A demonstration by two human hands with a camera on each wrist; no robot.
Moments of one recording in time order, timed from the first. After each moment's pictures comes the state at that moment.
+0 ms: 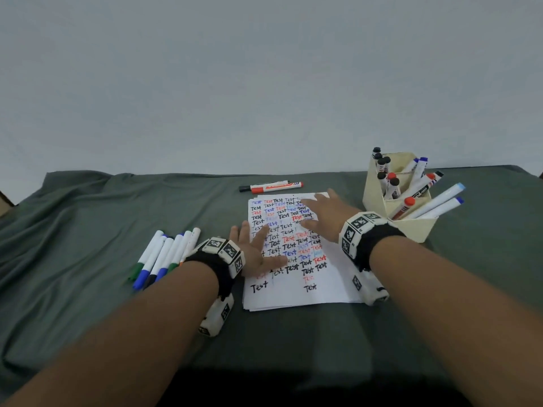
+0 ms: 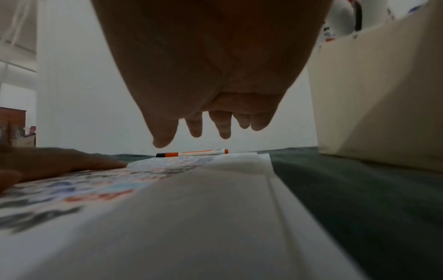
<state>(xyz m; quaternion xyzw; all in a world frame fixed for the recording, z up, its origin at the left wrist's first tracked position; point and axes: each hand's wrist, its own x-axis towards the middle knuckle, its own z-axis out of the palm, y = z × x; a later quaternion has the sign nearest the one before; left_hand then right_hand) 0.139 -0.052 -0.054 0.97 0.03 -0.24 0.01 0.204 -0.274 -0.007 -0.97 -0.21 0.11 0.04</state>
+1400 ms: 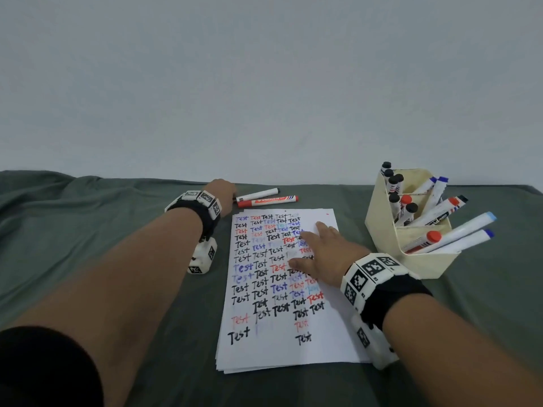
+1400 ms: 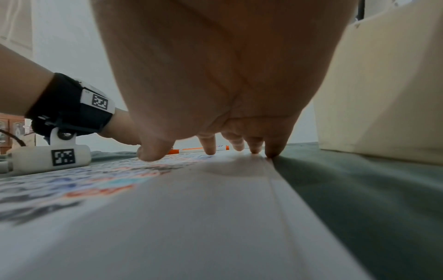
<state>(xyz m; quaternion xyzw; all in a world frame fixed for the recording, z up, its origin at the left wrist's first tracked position) 0.315 -0.005 -0.017 1.00 -0.01 -0.03 -0.04 0.216 -0.274 -0.033 -0.96 -0.17 0.20 0.04</state>
